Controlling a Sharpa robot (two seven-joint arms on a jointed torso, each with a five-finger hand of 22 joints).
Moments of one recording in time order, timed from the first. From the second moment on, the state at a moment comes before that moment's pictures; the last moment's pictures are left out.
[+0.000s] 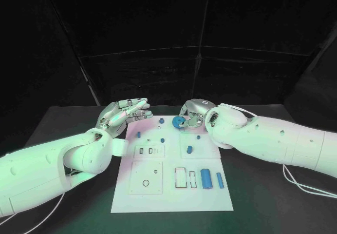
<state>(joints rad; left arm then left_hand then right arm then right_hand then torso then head) 1.22 -0.84 -0.08 1.58 0.10 -0.30 0.54 1.36 0.07 -0.02 0.00 0.05 0.86 0.22 0.11 0.07 0.91 0.20 0.14 0.07 0.99 0.16 0.19 0.14 0.17 0.89 0.27 0.18 0.07 1.26 -0.61 -0.04 1.35 -1.57 -0.30 -0.30 1.45 0.01 0.03 0.15 0.21 0.95 0.15 0.19 0.07 1.41 0.06 1.38 1.31 1.47 -0.01 1.50 1.31 0.08 1.40 0.09 1.42 1.23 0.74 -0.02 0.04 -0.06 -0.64</state>
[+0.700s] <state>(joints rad) 1.22 -0.84 -0.08 1.58 0.10 -0.30 0.54 1.36 0.07 -0.02 0.00 0.05 0.86 0.22 0.11 0.07 0.91 0.20 0.14 0.07 0.99 0.16 0.19 0.14 0.17 0.89 0.27 0.18 0.07 1.26 -0.47 -0.04 1.25 -1.61 -0.33 -0.32 1.45 0.01 0.04 0.15 0.21 0.95 0.15 0.20 0.07 1.41 0.06 1.38 1.31 1.47 -0.01 1.50 1.31 0.08 1.40 0.09 1.42 1.23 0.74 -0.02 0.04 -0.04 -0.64</state>
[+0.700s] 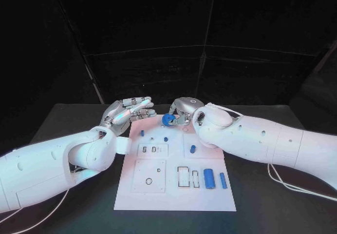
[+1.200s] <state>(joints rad) 1.22 -0.84 -0.08 1.57 0.10 -0.30 0.54 1.36 0.07 -0.02 0.00 0.05 0.86 0.22 0.11 0.07 0.91 0.20 0.14 0.07 0.99 0.16 0.19 0.14 0.17 0.89 0.27 0.17 0.07 1.25 -0.43 -0.04 1.22 -1.61 -0.31 -0.32 1.44 0.01 0.04 0.15 0.20 0.95 0.15 0.19 0.07 1.41 0.06 1.39 1.31 1.47 -0.01 1.50 1.31 0.08 1.40 0.09 1.42 1.23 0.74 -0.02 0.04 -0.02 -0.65</state>
